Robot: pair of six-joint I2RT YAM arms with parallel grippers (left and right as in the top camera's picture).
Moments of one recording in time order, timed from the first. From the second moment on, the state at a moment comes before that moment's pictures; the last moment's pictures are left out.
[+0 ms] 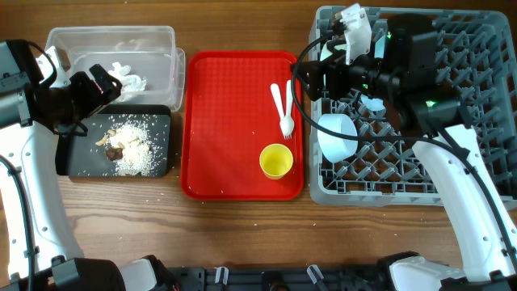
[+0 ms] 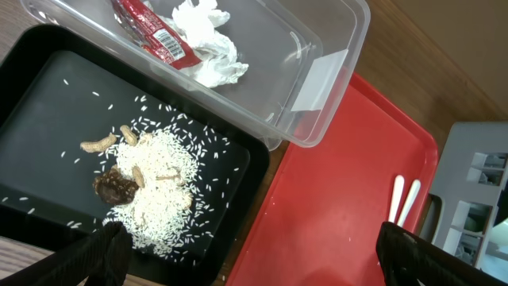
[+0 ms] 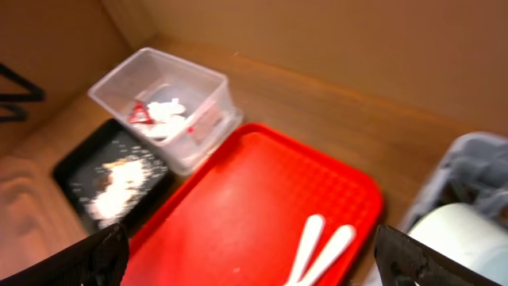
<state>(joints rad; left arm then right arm) 0.37 1.48 1.49 -1.07 0.31 -0.25 0.23 1.42 1.37 -0.52 -0.53 -0.02</state>
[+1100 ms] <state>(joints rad) 0.37 1.48 1.49 -1.02 0.32 -0.31 -0.02 1.44 1.36 -0.83 -0.41 0.26</state>
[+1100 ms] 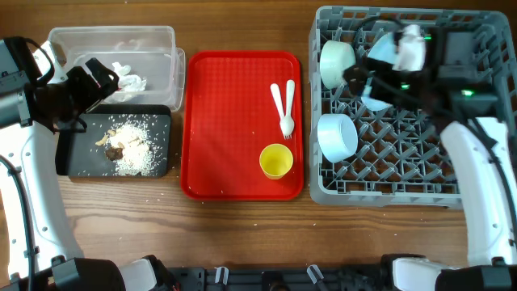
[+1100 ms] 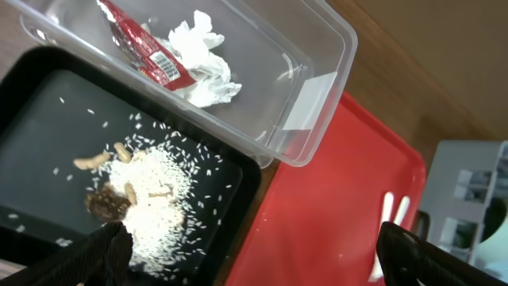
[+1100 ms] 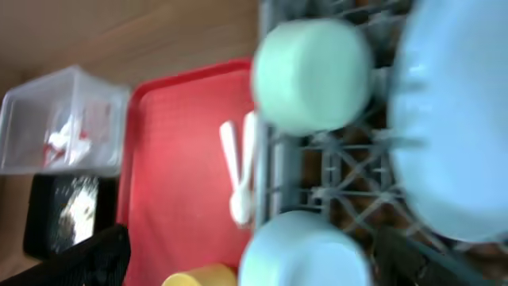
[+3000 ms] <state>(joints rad) -0.59 1.97 1.47 -1.06 0.19 -0.41 -0.10 1.41 1.36 -0.87 -0.40 0.26</state>
